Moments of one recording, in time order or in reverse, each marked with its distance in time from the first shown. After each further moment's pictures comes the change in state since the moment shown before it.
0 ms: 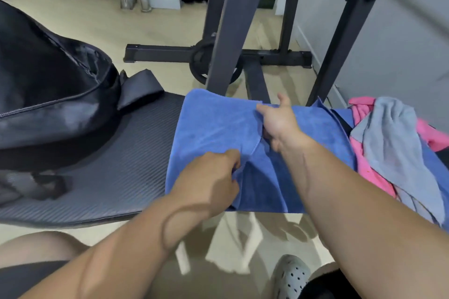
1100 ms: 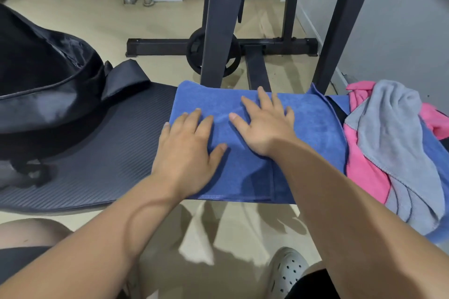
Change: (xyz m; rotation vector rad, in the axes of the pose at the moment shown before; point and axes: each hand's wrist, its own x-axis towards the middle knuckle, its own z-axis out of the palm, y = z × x) left_hand 0.020 -0.004 0.017 0.365 0.168 -0.126; right_hand -0.027 0.016 -0.037 -1.254 -0.163 -0.423
